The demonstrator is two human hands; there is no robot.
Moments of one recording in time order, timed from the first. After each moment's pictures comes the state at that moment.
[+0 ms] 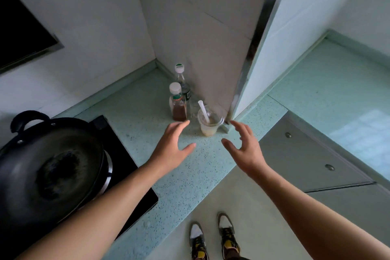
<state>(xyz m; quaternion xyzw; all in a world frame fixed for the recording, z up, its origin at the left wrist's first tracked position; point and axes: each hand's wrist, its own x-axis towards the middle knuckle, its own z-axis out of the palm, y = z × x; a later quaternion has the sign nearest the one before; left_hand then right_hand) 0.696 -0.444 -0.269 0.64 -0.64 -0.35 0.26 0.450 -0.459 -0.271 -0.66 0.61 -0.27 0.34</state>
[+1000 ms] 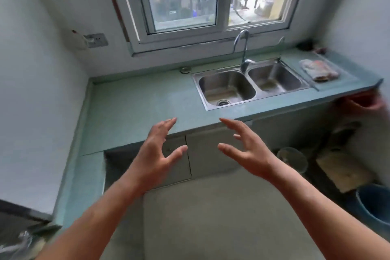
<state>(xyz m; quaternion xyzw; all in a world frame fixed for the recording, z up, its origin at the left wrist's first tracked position) 0.268 -0.331 -0.113 0.15 -0.89 -0.40 0.16 0.096 -0.113 -0.137 -0.41 0.77 -0.47 0.14</state>
